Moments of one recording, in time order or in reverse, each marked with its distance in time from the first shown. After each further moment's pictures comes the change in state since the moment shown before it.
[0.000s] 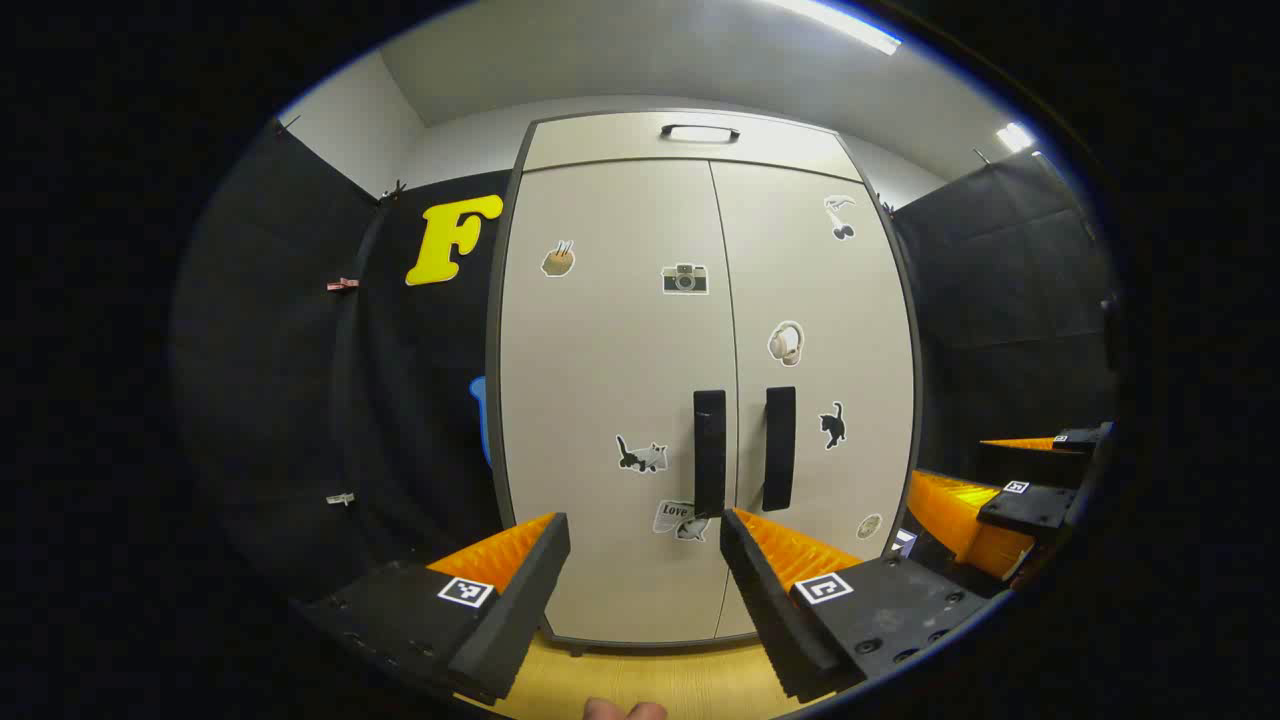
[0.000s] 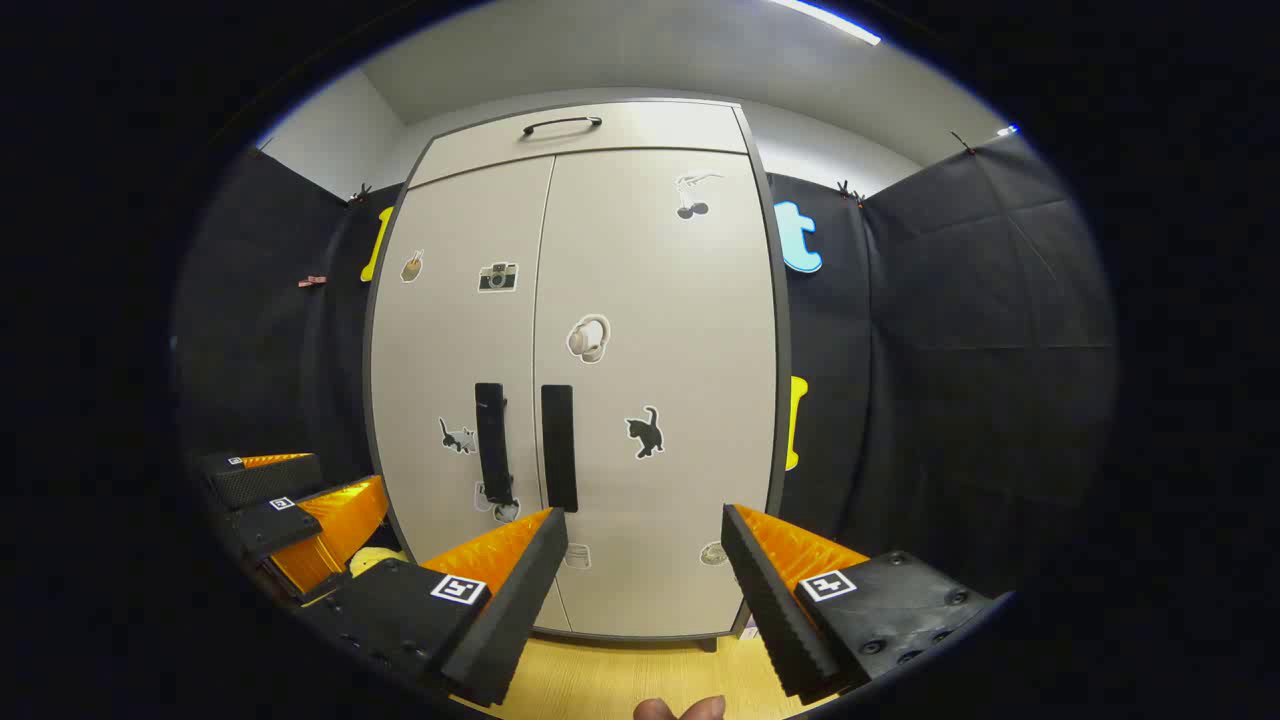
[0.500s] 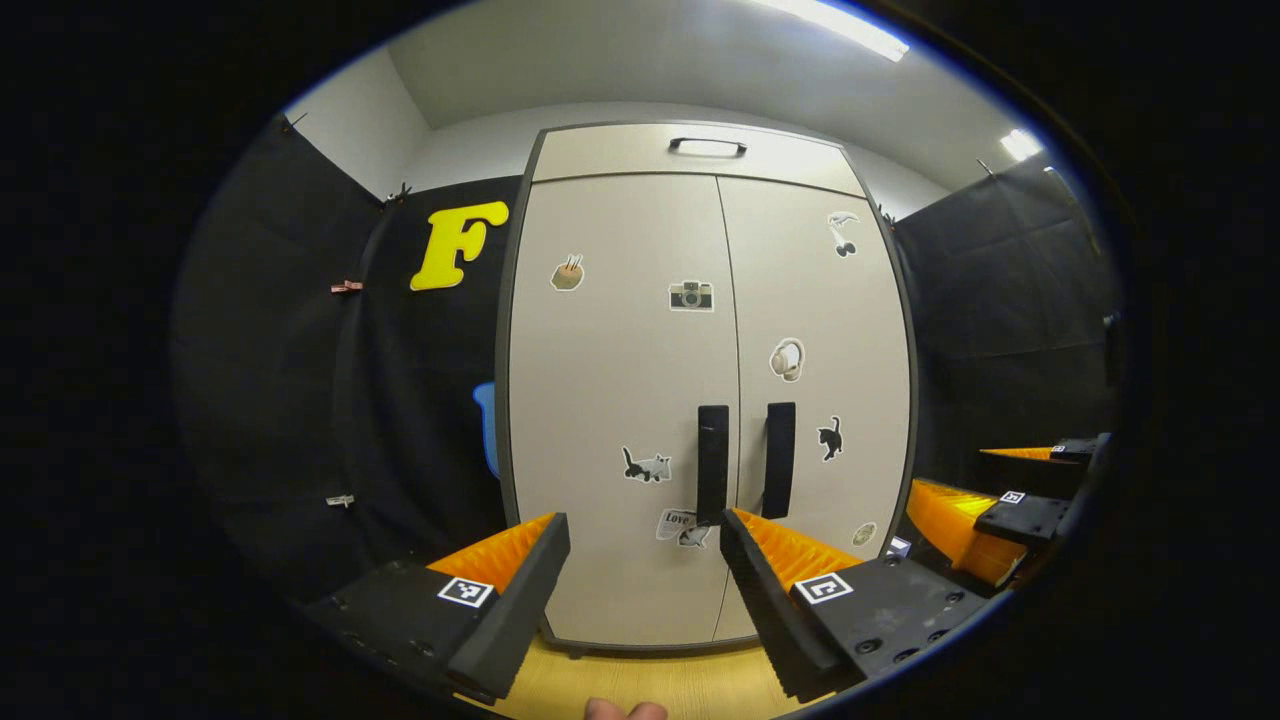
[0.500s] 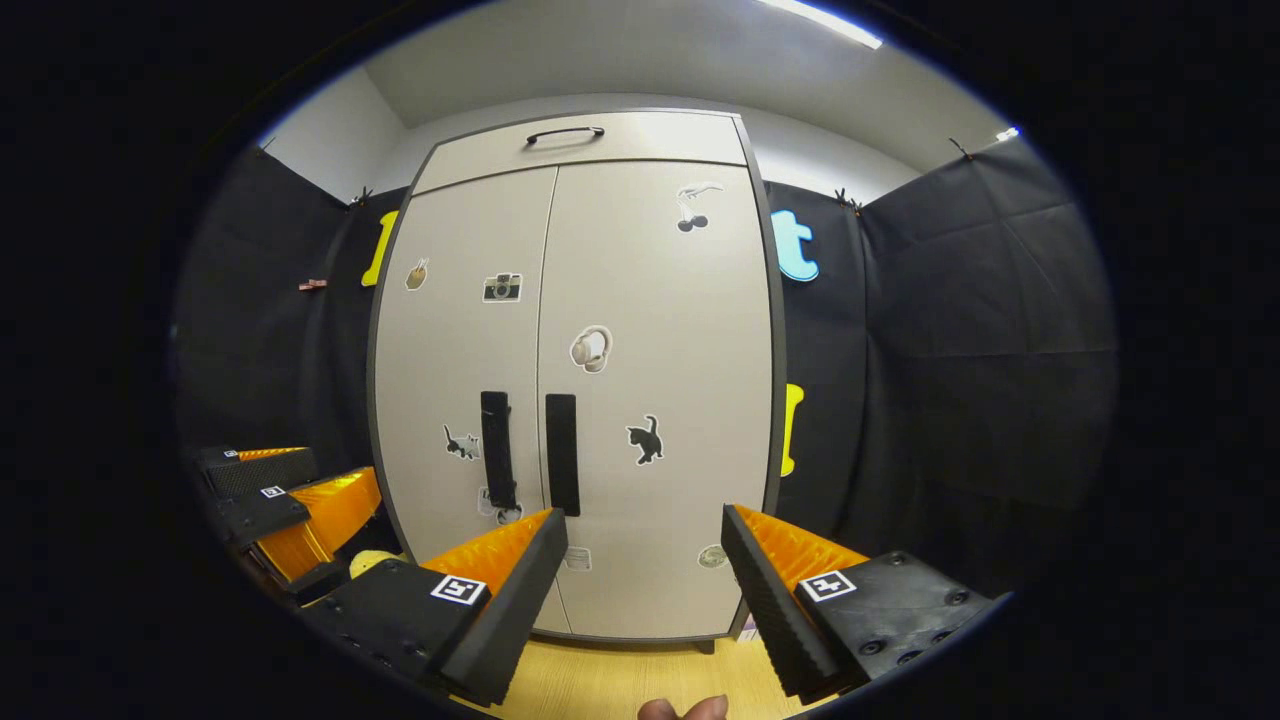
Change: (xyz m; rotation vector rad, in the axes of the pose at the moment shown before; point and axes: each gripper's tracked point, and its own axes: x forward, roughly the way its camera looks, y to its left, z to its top) left arm -0.009 0.007 0.010 -0.009 -0.027 -0.004; right arm -0.010 0.003 0.007 0.002 -0.012 0.000
